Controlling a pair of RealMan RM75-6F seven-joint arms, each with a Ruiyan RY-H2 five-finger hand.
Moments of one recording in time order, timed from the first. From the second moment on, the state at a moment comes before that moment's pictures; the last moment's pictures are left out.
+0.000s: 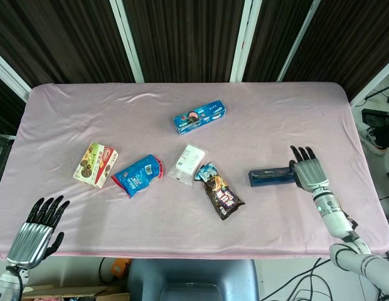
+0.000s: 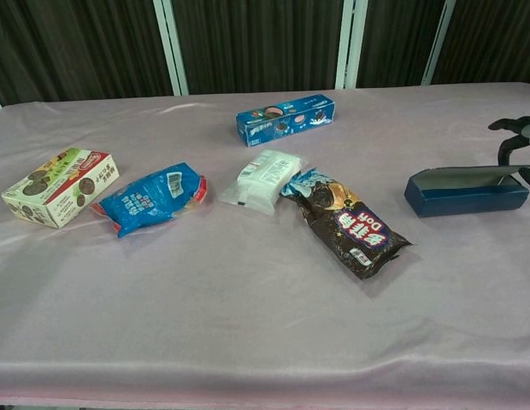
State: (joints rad) left arm -0.11 -1.16 0.06 -1.60 1.67 1.45 0.22; right arm 0.56 -1.50 0.12 -0.94 -1.29 0.86 -0.18
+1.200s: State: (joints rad) left arm -0.11 -1.16 0.06 -1.60 1.66 1.46 0.21; right arm 0.60 -1.32 0.16 -1.33 -1.15 0.77 -0.24
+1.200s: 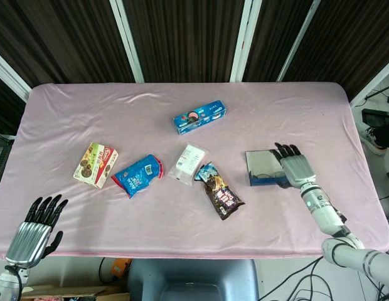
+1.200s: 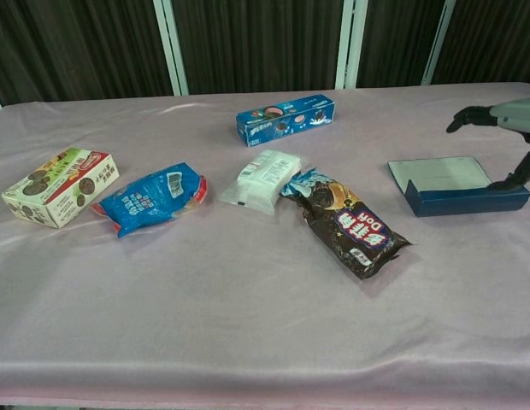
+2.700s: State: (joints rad) left arm -0.10 -1.15 0.06 -1.60 1.68 1.49 0.19; right arm 0.54 -1.18 -0.11 -1.60 -1.40 0.86 -0.32
